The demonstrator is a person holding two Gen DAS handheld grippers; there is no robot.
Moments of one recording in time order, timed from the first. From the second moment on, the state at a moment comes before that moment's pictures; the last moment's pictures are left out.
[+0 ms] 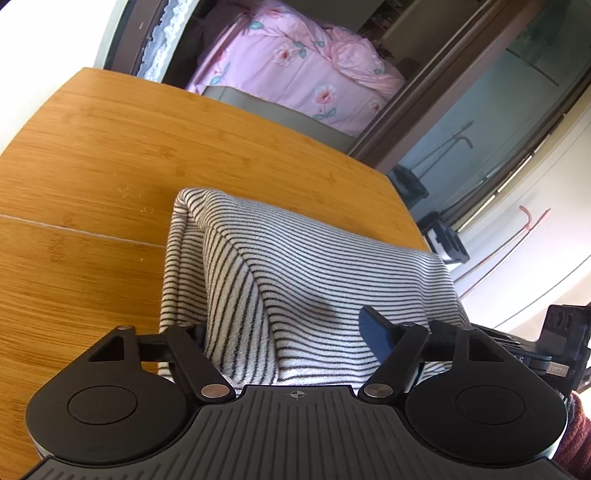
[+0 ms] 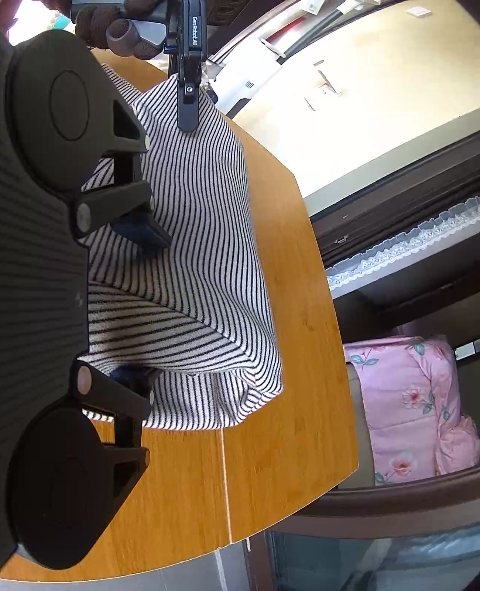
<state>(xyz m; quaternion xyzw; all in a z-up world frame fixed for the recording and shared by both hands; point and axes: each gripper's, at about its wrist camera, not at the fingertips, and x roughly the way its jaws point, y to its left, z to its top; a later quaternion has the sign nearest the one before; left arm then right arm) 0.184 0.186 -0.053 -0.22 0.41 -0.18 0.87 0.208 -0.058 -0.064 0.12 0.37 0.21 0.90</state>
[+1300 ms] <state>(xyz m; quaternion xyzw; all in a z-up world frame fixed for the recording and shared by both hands) 0.108 0.131 -0.026 -0.16 0.36 -0.26 0.88 0.201 -0.052 -0.047 -0.04 0.31 0.10 0.94</state>
